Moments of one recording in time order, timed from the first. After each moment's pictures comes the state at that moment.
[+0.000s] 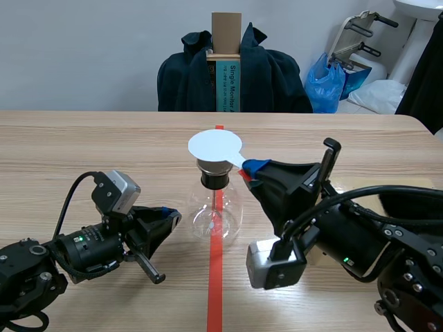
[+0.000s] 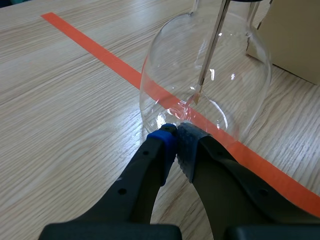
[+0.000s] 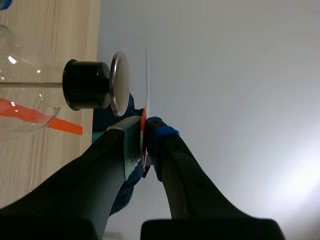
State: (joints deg) left arm -4.6 -23.2 32.1 55.2 -8.4 -26.8 -30.7; right arm -11.5 24.6 -21.8 84.1 -69.4 -27.2 33.8
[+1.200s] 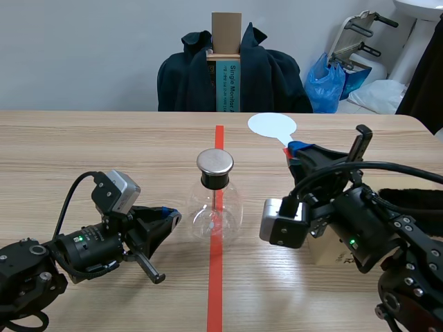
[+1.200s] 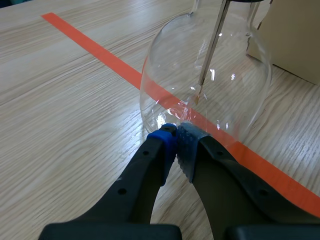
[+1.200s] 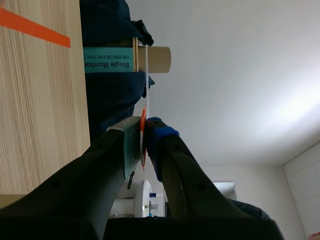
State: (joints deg) left arm -4.6 -23.2 32.1 55.2 -8.4 -26.8 -30.7; right arm -11.9 24.6 -21.8 84.1 -69.8 -27.4 11.2
